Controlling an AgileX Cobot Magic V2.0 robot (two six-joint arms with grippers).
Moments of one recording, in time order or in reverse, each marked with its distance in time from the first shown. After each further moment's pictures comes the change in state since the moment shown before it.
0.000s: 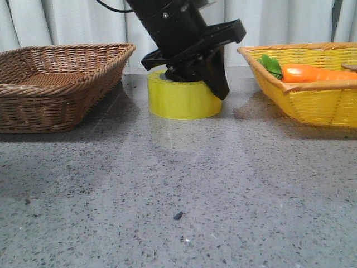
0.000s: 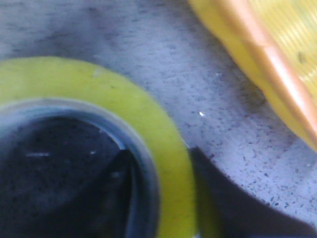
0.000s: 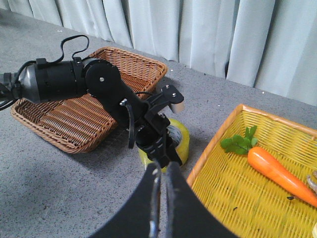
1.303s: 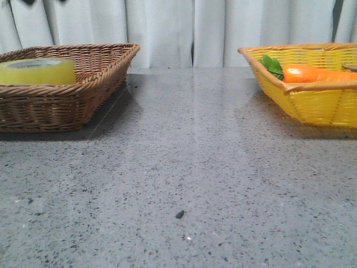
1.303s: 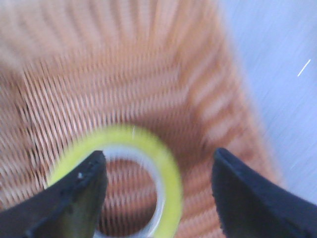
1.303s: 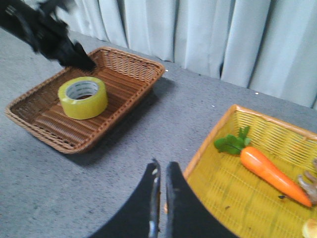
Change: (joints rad) left arm 0.389 -0.413 0.103 0.266 0.025 -0.100; right arm 0.000 -0.012 0.023 -0.045 -0.005 0.000
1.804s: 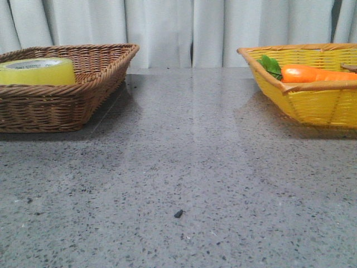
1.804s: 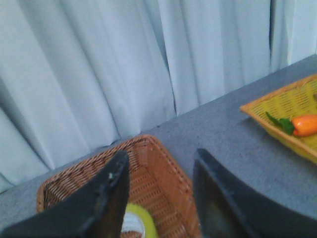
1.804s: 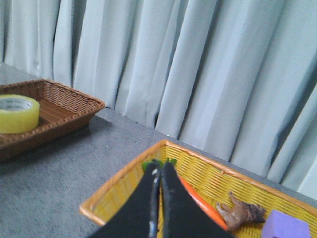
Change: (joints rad) left arm -0.230 -0.790 0.749 0.221 -0.620 0.000; right arm 0.000 -0.611 0.713 -0.328 -0.443 0.000
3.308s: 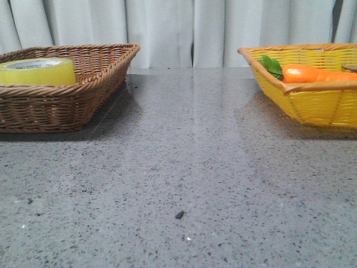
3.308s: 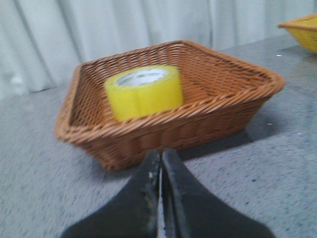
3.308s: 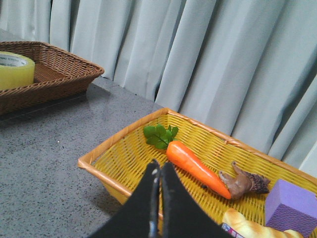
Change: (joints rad) left arm 0.194 -0.877 0.988 -0.059 -0.230 -0.001; right arm 0.000 -0.121 0.192 -0.032 -0.016 0.000
